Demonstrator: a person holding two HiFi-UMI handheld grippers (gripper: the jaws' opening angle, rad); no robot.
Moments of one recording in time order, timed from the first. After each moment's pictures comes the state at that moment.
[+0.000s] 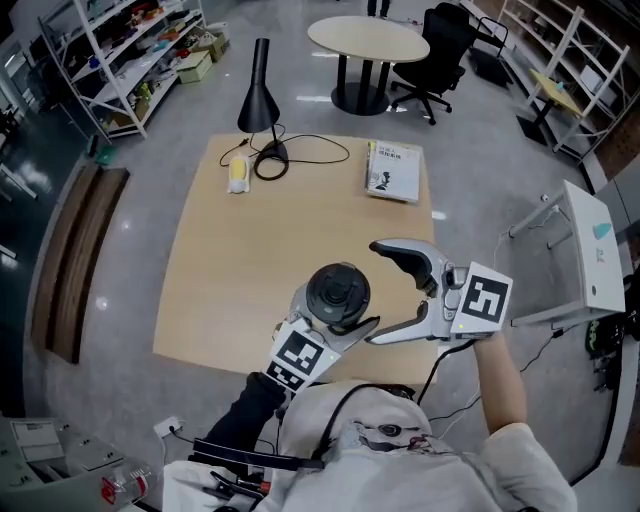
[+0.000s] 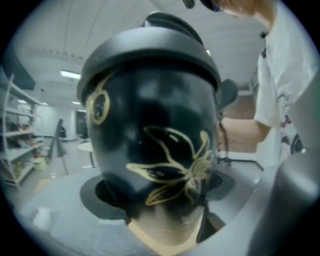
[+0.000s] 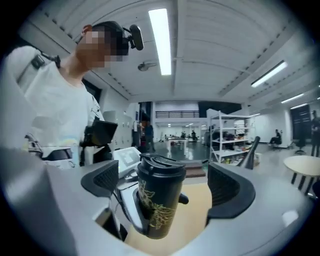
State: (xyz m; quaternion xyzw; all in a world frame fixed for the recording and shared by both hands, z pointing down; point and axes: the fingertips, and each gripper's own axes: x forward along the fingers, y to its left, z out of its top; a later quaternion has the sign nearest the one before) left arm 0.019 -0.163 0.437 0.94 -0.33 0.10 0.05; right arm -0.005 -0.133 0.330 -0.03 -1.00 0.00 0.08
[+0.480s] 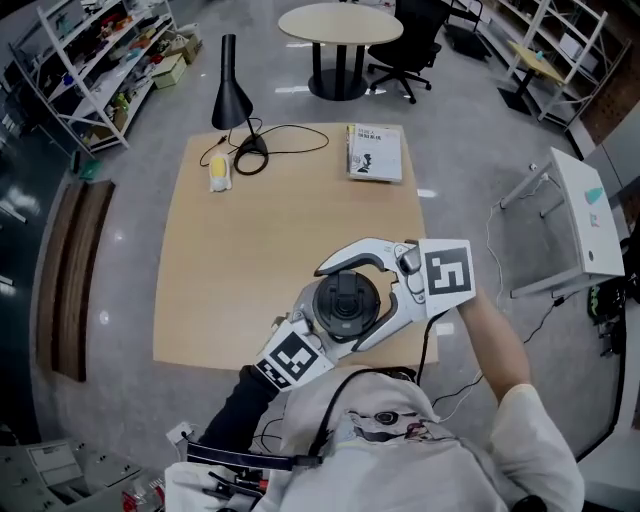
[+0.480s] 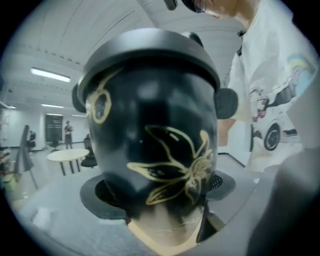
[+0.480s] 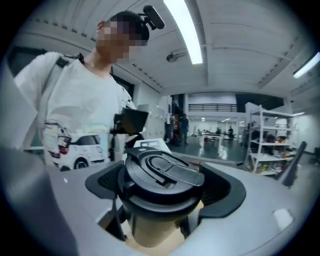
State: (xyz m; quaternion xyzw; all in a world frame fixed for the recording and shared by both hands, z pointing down) left arm 0.059 -0.118 0.434 0.98 -0.17 0.11 0.01; right arm -0.026 -0.081 0.346 -0.25 -0.96 -0.10 0.10
